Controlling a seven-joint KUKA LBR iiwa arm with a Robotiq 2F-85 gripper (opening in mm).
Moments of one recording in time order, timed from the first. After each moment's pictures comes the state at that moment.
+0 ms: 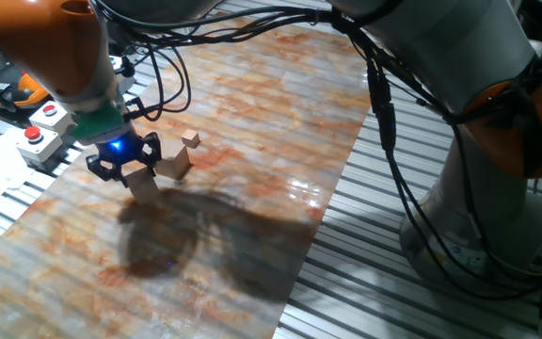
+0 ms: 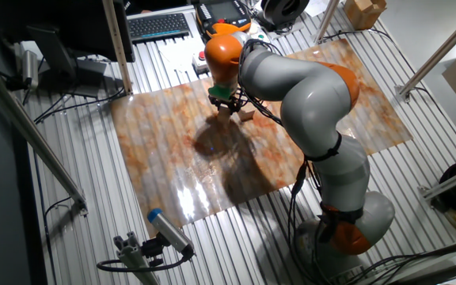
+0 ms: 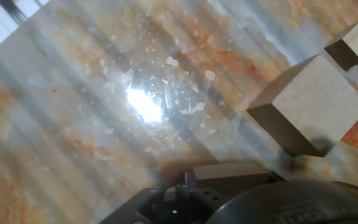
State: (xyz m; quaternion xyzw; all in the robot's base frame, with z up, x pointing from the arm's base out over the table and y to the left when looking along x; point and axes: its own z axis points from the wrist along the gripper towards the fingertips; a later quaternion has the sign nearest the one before) arm 0.621 0.172 0.074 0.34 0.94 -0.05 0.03
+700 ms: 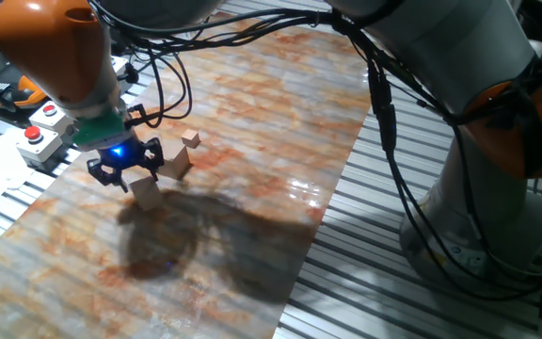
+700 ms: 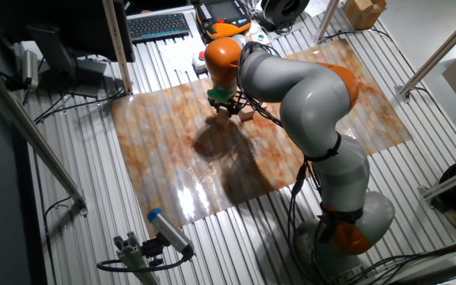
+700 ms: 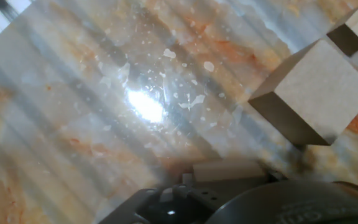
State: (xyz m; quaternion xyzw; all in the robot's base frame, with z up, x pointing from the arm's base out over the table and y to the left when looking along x) arm 0.618 0.176 0.066 0.36 0.93 -0.05 0.03
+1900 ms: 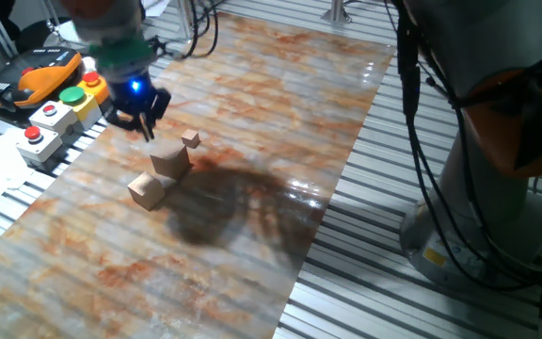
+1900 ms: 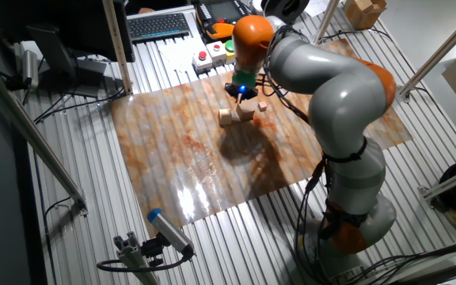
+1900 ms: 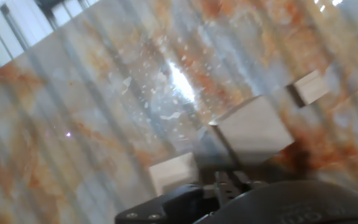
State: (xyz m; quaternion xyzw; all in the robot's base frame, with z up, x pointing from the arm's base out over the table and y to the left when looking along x) arm 0.609 0.118 0.166 0.24 0.97 0.00 0.03
